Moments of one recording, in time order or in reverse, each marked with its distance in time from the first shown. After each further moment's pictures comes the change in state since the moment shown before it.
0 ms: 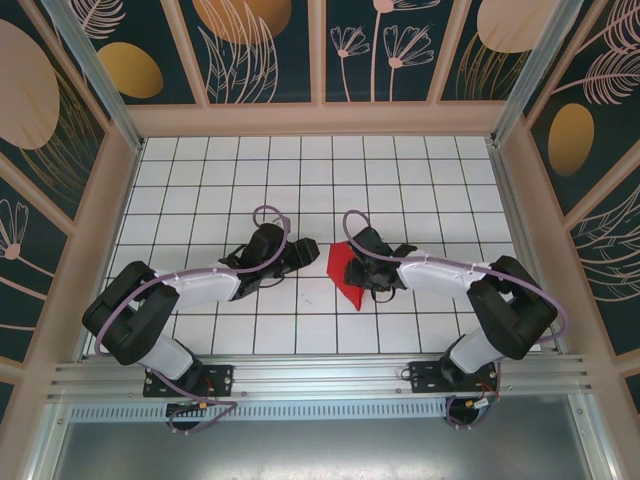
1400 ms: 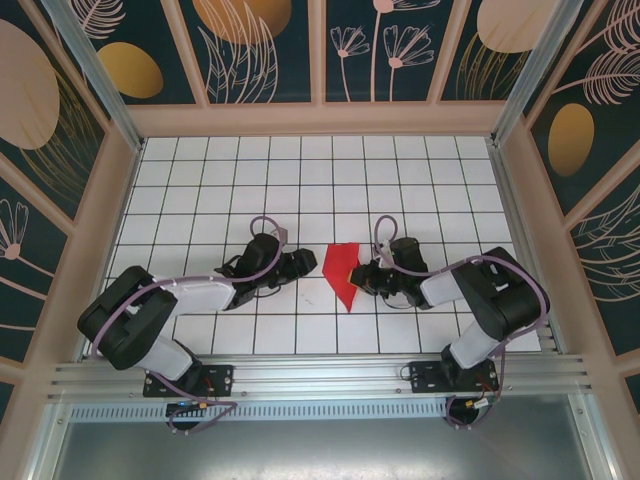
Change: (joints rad) left arm -0.010 -0.027 -0.103 0.071 0.082 -0.060; right arm -0.285 0.102 -0.400 0.928 -0.687 0.114
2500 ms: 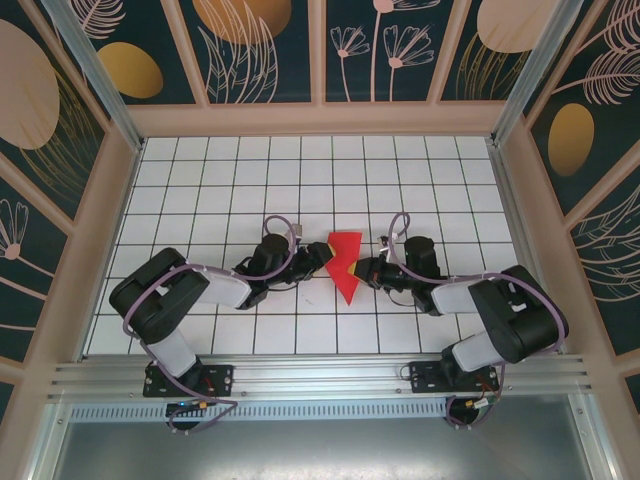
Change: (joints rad) left arm -0.042 0.191 0.025 0.404 0.107 -0.241; right arm -0.042 -0.158 -0.069 0.146 -0.117 0.077
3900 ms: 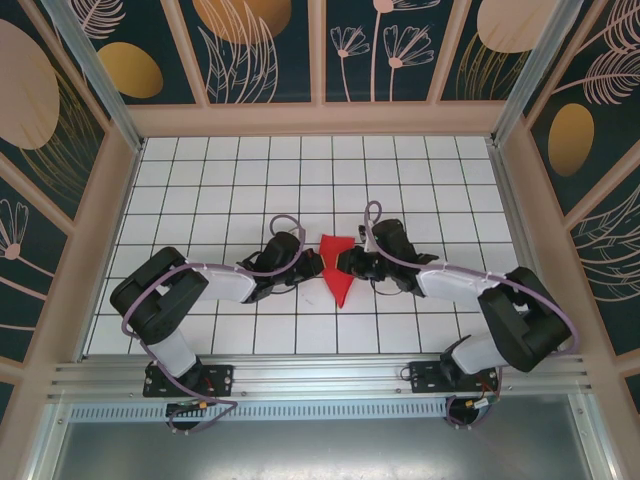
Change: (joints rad) left arm -0.020 0.000 0.090 -0.342 -0.142 0.265; right arm 0.189 -0.017 0.304 -0.562 0.327 -0.202
